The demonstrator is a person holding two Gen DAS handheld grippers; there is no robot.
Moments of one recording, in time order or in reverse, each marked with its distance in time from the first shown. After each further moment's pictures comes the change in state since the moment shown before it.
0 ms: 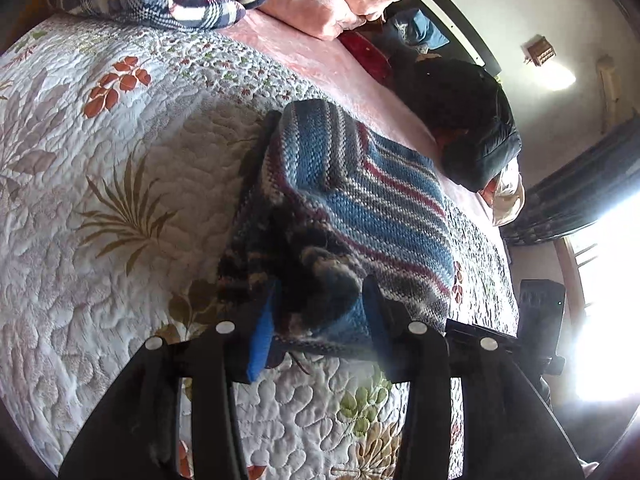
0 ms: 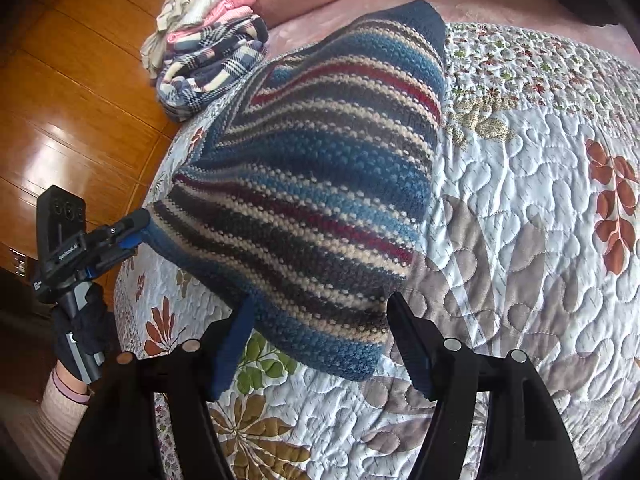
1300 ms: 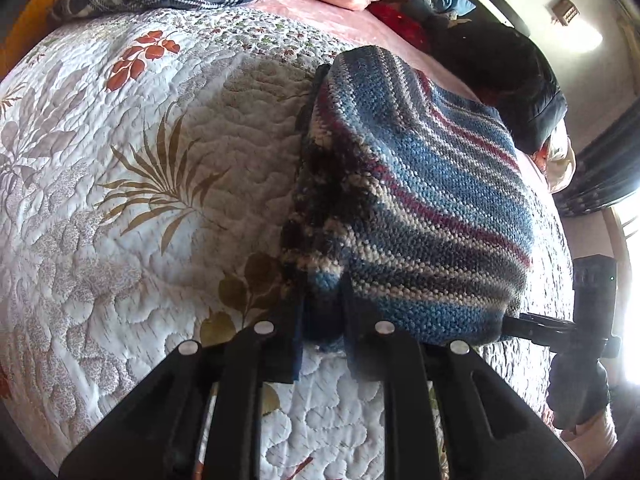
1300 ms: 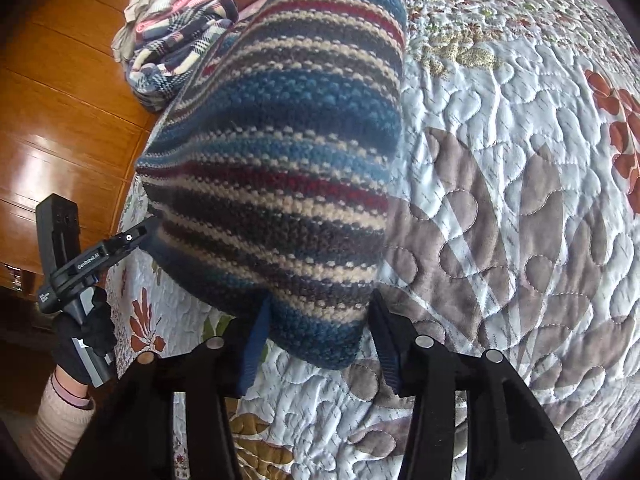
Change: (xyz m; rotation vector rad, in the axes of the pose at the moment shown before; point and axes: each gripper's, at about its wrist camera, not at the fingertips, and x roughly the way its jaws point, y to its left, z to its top) left arm 0.025 0.025 -0.017 0.066 0.053 0.193; right arm 0.029 -0.012 -0.021 0.072 0.061 -0.019
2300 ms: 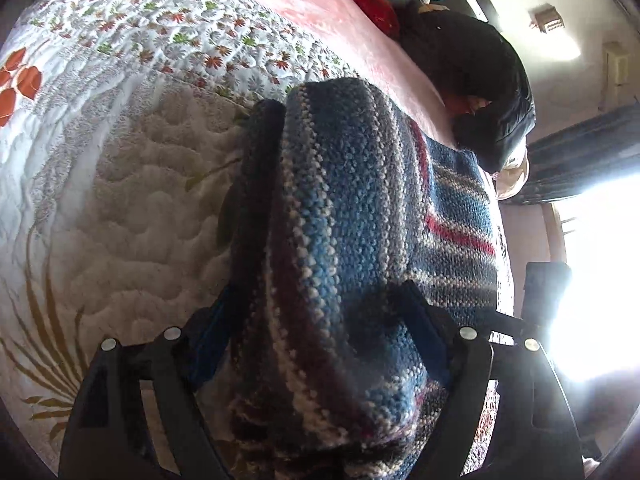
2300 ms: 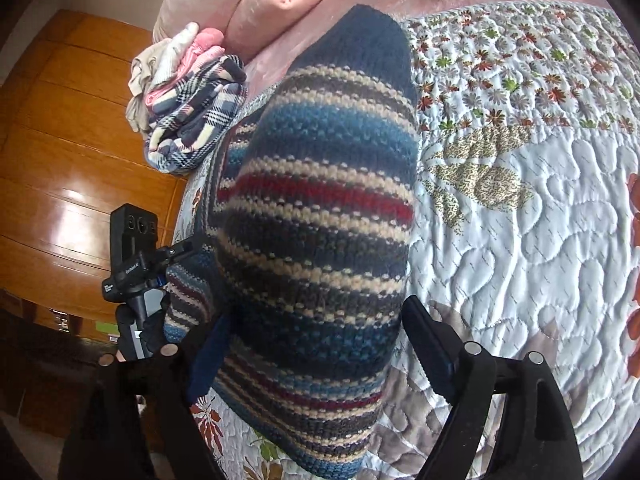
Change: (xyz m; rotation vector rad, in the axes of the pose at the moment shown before) left arm 0.093 -0.002 0.117 0.012 0.181 -0.291; right arm -0.003 -0.023 0.091 0.091 -0.080 0.203
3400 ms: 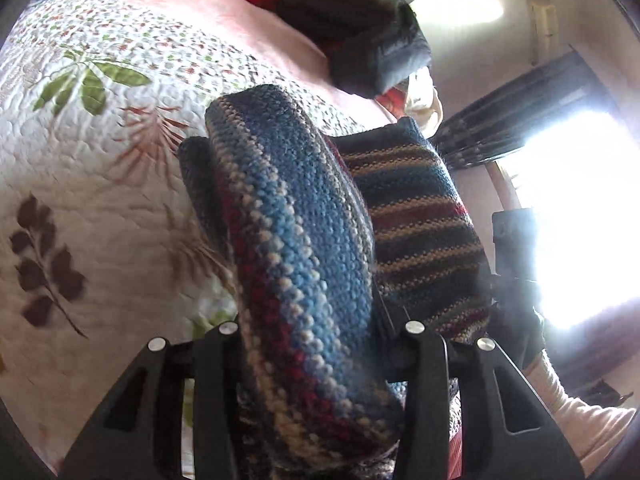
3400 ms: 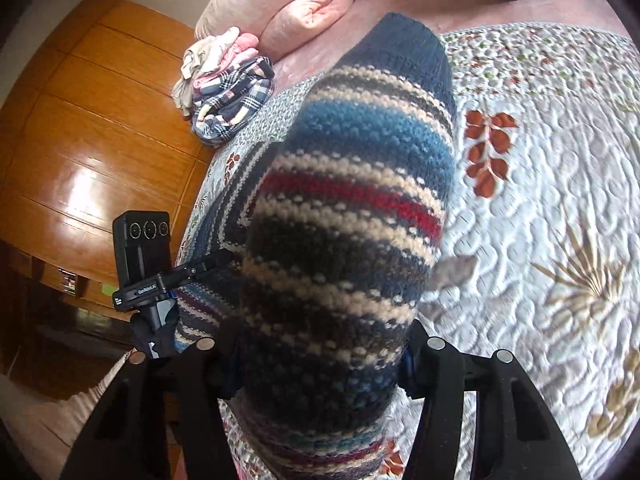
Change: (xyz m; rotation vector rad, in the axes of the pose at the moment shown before) left arm 0.033 -0.195 -0.171 0.154 -0.050 -0.170; right arm -0.161 -0.023 -0.109 -0.105 -0.015 0.002
